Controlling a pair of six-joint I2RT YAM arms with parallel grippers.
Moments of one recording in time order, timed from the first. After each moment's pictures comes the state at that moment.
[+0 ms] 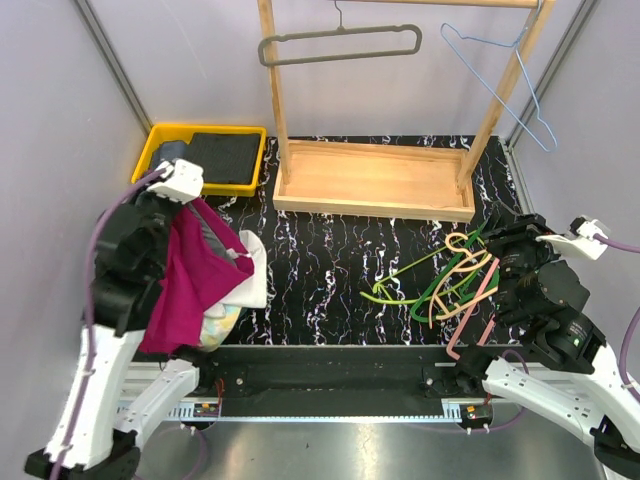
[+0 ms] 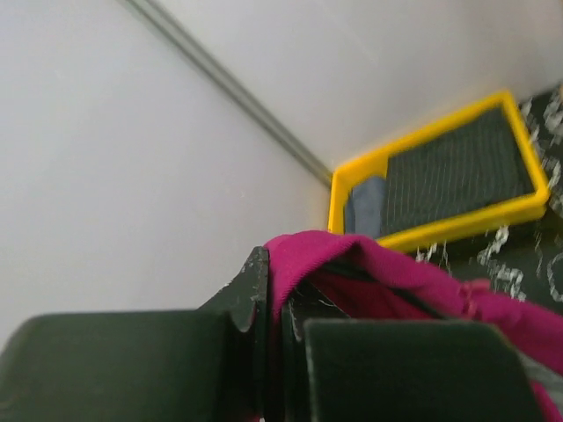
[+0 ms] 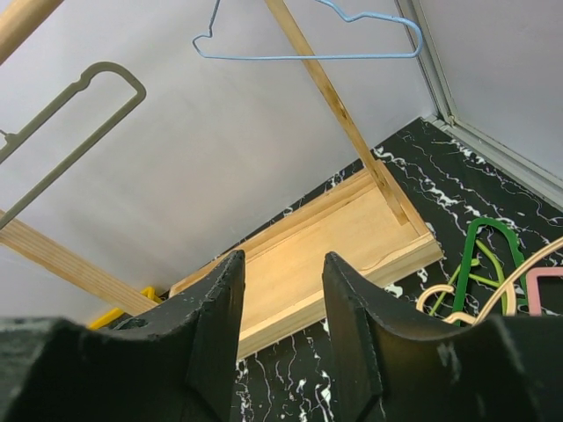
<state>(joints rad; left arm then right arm) -0.31 0.76 1.22 -0.41 -0.40 0.75 0.88 0.53 0.98 -0.26 1.18 0.41</state>
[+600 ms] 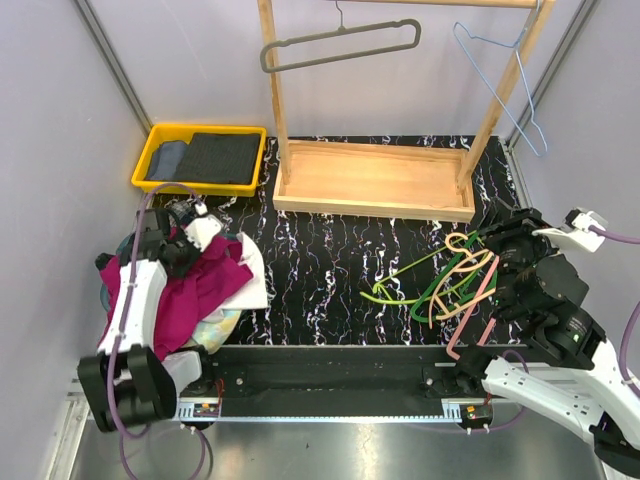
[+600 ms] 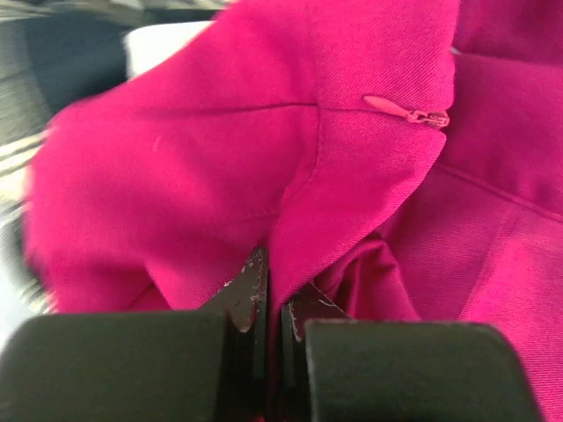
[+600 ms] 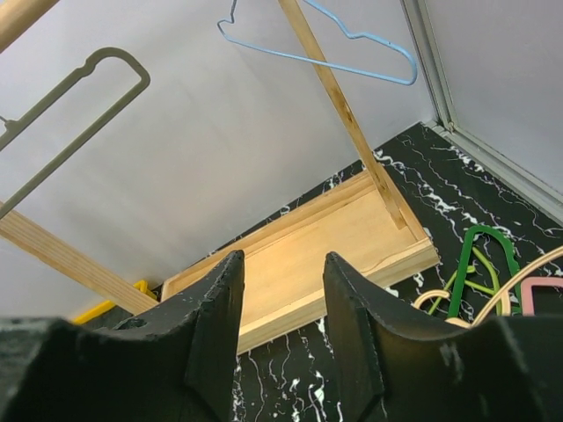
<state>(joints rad) 0.20 1.08 0.82 -0.73 0.19 0.88 0.88 0.56 1.02 -0.27 1.17 0.38</state>
